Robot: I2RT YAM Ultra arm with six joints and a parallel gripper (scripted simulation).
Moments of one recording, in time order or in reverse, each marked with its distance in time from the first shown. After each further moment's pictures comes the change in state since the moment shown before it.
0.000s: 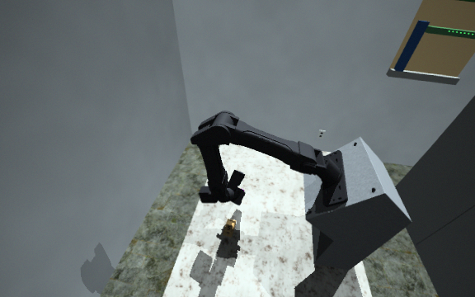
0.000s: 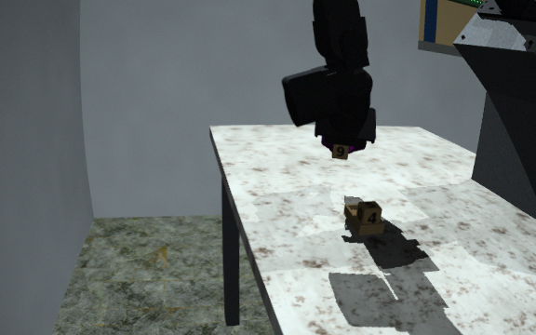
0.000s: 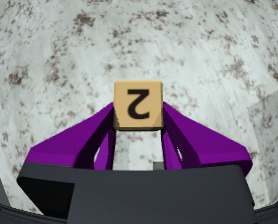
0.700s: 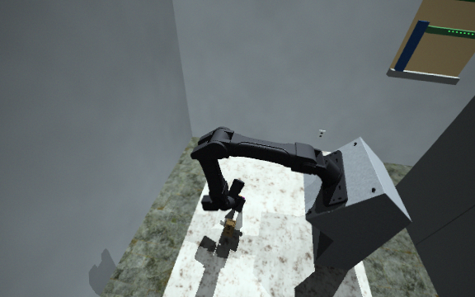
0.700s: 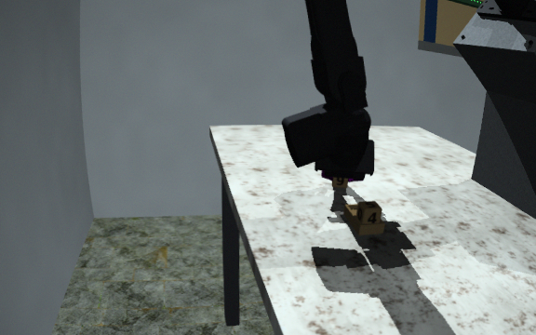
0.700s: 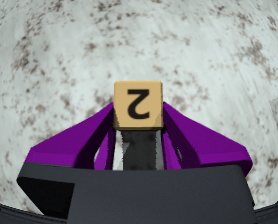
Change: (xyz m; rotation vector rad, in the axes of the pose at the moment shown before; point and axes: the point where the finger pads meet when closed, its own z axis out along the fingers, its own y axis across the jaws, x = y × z) arm 0.038 -0.007 0.043 0.016 -0.010 -0.017
